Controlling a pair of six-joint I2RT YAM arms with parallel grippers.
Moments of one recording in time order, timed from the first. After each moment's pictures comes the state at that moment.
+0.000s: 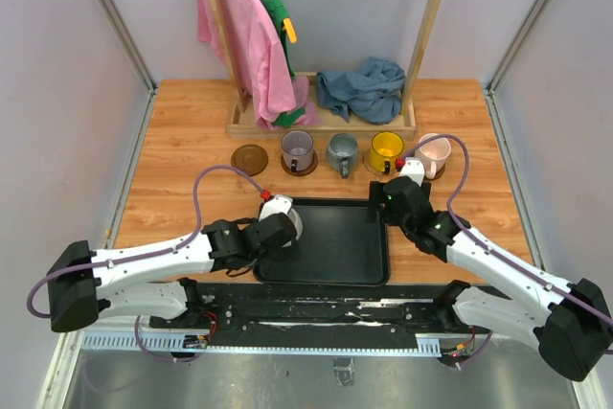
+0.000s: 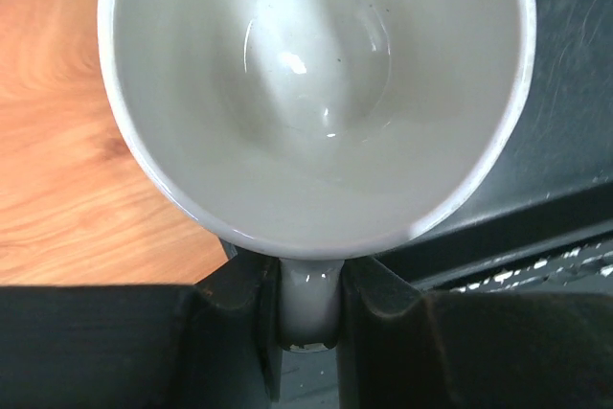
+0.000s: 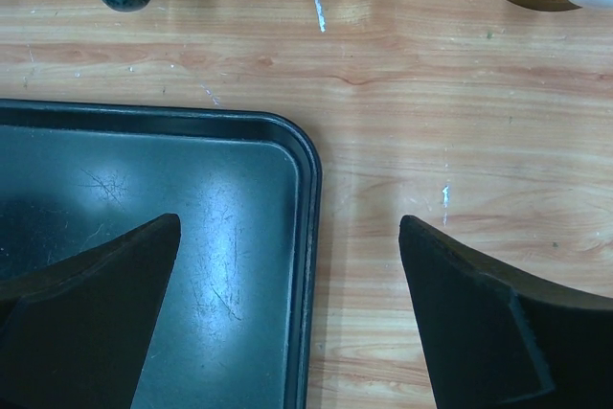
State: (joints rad) left arm -1.13 1.10 0.68 -0.65 -0.40 -0.67; right arm 0.69 0.98 0.60 -0.35 0.45 0.49
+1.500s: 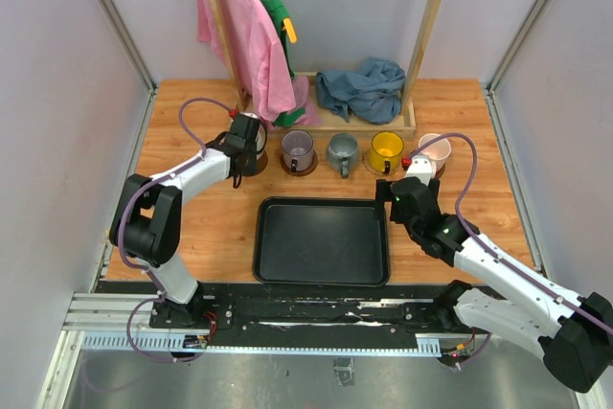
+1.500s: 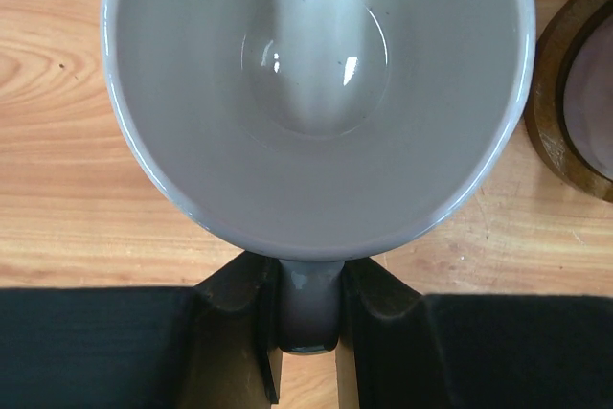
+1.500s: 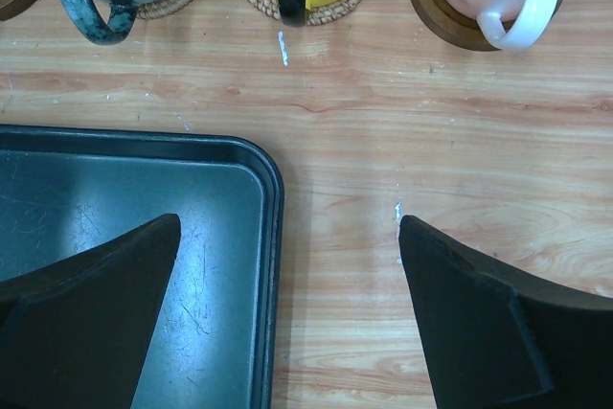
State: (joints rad) left arm -0.36 1.67 1.08 -0.33 -0.34 -0.24; right arm 0.68 0.91 0.59 -0.36 0.52 0.41
